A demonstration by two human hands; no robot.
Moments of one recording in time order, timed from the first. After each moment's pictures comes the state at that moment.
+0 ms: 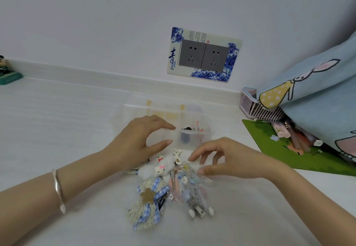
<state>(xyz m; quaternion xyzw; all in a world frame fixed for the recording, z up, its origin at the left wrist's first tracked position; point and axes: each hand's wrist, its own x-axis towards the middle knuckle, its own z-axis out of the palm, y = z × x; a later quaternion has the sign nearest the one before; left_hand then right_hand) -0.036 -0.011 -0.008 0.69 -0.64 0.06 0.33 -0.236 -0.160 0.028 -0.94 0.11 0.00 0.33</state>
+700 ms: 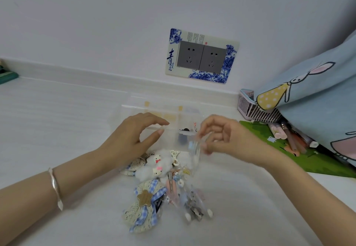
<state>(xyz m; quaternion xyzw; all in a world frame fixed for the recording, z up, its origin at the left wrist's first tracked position) -0.030 -0.009 -0.011 0.69 -0.61 0.05 0.38 -0.233 -0.166 0.047 -0.85 0.11 -0.12 0.50</state>
